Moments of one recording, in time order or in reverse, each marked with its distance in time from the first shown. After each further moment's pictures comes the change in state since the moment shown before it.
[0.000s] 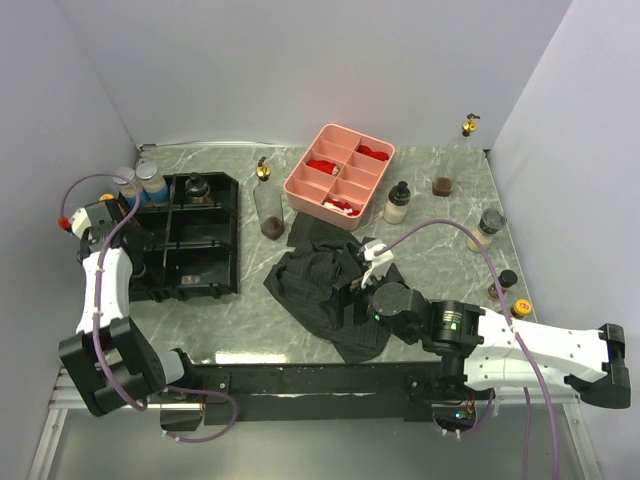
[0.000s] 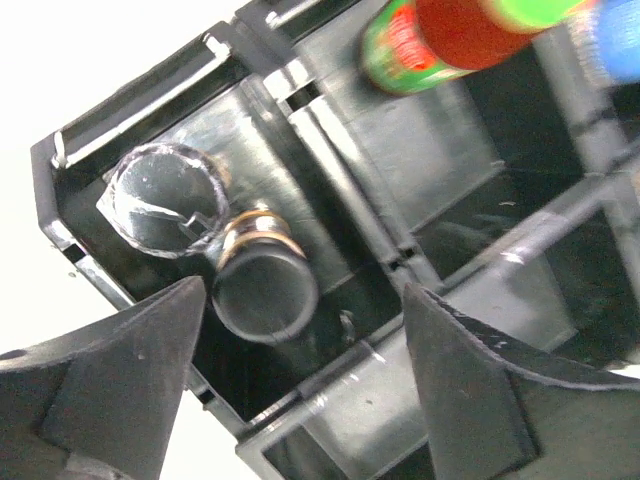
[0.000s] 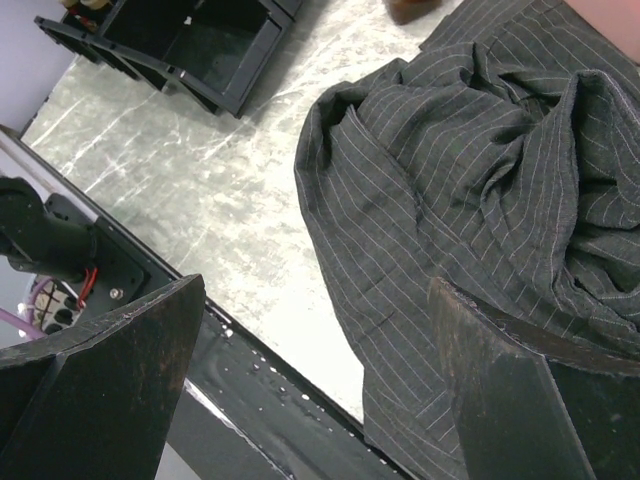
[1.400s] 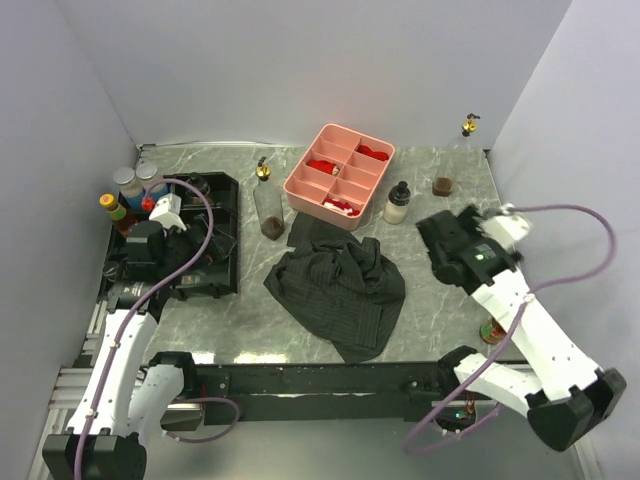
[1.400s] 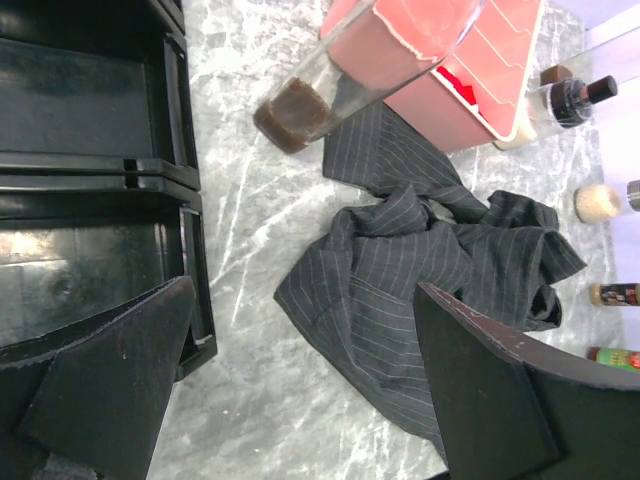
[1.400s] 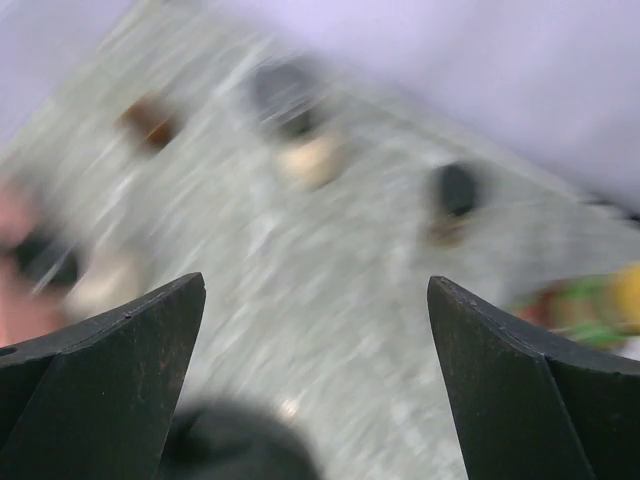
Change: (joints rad) left arm -0.428 -0.474 -0.206 0.172 0.589 0.180; right arm -0.767 0.162 0.320 -0.777 0.618 0.637
